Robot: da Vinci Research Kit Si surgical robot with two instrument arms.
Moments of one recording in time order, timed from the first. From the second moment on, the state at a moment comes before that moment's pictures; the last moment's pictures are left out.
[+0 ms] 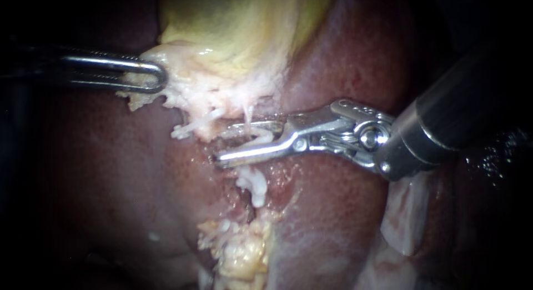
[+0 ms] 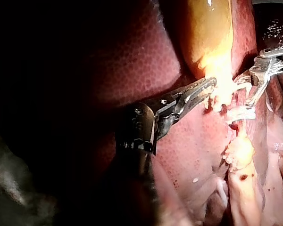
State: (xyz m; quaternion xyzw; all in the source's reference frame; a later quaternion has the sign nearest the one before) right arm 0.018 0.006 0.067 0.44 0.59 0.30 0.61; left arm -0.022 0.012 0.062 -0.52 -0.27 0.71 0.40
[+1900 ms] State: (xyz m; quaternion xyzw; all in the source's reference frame) right arm 0.016 0.007 0.064 0.48 0.58 0.31 0.58; left arm -0.022 0.012 0.062 -0.52 -0.27 0.71 0.40
